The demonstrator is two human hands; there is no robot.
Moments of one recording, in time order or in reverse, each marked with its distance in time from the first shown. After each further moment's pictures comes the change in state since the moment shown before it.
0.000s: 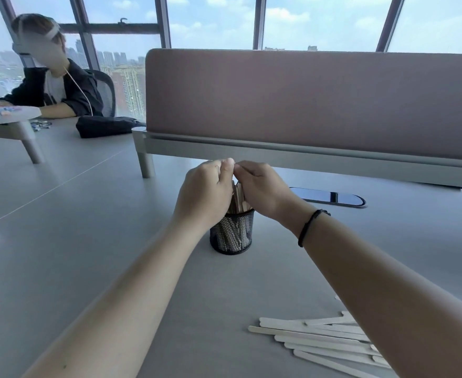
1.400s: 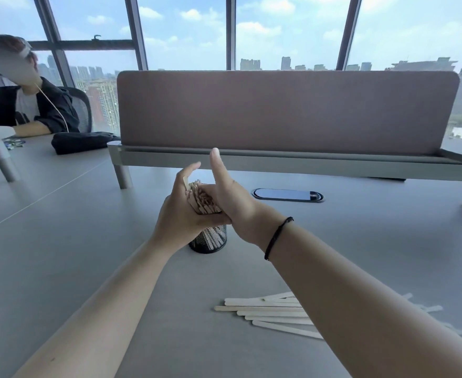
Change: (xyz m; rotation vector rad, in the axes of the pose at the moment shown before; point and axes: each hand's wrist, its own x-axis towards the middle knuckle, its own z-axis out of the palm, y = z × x) left_hand -0.041 0.004 -0.004 -0.309 -0.201 -0.058; right_hand -0.051 -0.030 -0.010 0.432 -0.233 0.378
